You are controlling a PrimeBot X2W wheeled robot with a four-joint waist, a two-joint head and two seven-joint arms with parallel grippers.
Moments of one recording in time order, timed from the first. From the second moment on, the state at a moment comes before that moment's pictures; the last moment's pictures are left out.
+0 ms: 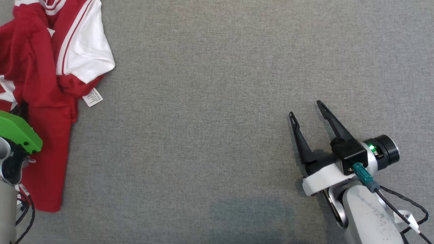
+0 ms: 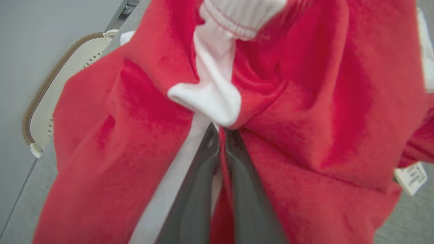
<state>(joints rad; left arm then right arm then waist) -0.69 0.45 -0.13 0.83 -0.67 -0.13 0.15 -0.24 -0.05 0.13 0.16 -0.15 0.13 -0.26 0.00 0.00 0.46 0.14</state>
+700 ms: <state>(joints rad) -0.75 0.58 -0.22 0.80 -0.62 -0.13 0.04 -0.22 -0.05 0.15 0.20 -0.07 0.13 -0.26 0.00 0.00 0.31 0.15</state>
